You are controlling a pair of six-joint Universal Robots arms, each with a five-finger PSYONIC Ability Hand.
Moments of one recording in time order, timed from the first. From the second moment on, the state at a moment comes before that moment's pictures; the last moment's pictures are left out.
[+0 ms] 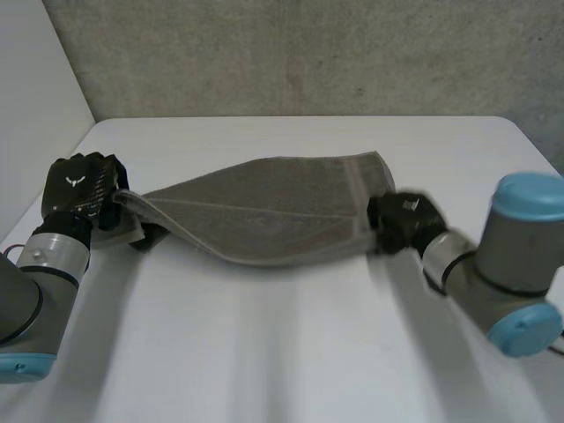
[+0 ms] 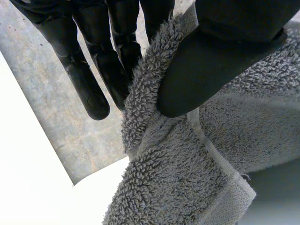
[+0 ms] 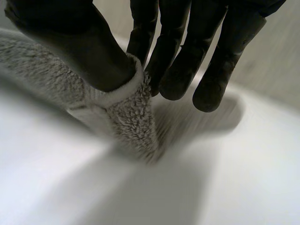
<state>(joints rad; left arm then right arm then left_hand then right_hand) 4.57 -1.81 -1.99 3.89 -1.45 3.27 1.91 -1.05 1.55 -0.23 1.35 3.00 1.20 1.22 1.22 1.22 1.03 1.34 1.33 1.34 1.34 1.17</state>
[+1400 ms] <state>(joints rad) 4.51 -1.91 -1.62 3.87 -1.39 3.25 1.89 -1.28 1.40 -0.20 1.36 2.43 1.20 1.22 1.22 1.22 1.03 1.34 1.33 1.34 1.34 1.18</state>
